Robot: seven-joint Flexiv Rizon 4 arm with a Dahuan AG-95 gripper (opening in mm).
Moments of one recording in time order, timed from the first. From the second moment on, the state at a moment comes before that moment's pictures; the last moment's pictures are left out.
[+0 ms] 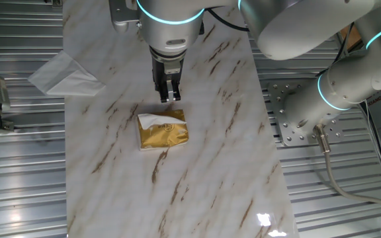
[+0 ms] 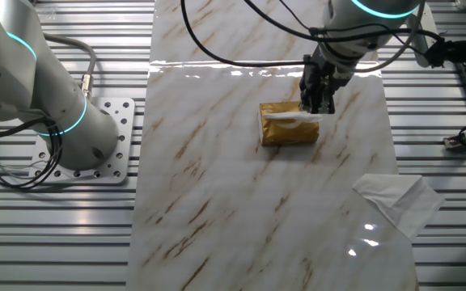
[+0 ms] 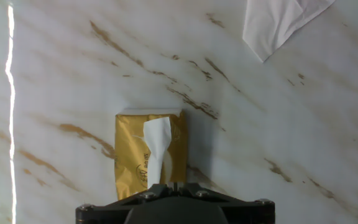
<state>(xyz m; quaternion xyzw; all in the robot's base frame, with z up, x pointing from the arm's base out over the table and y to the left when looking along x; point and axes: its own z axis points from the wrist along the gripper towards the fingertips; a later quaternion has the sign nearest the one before) 0.500 0.002 0.169 0.03 -1.00 -0.01 0.06</state>
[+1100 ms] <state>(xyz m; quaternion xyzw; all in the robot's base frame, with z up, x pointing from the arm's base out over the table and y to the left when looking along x) 0.505 0.024 0.155 0.02 -1.00 -0.01 0.05</state>
